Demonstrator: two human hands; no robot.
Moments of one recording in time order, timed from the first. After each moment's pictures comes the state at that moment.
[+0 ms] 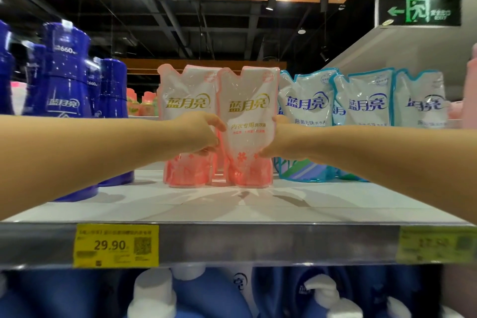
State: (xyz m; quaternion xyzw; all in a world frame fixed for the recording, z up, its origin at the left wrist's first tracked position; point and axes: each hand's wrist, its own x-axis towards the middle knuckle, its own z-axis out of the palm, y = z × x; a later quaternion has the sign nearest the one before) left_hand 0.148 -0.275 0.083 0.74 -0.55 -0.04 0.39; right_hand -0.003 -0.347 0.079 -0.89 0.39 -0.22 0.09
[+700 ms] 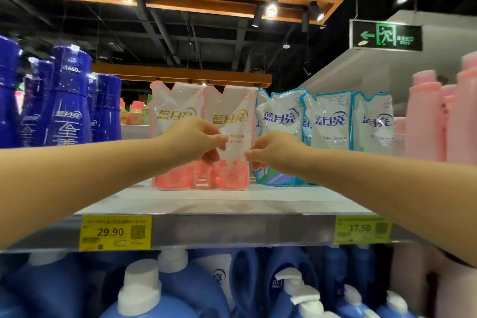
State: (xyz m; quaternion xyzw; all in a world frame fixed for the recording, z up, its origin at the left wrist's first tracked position) left_hand 0.097 -0.225 0.077 0.67 -0.62 0.03 0.41; right_hand -0.043 -0.308 0.068 -0.88 0.35 -0.30 0.11
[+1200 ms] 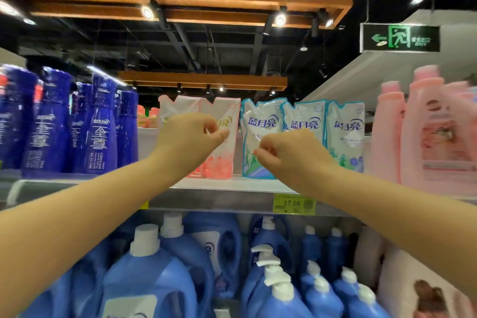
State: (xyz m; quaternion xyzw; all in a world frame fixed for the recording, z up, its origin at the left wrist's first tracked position) left_hand -0.021 -0.149 0.058 0.65 -0.54 0.35 0.41; right_hand -0.180 -0.226 0.049 -0.87 0.21 -0.40 -0.21
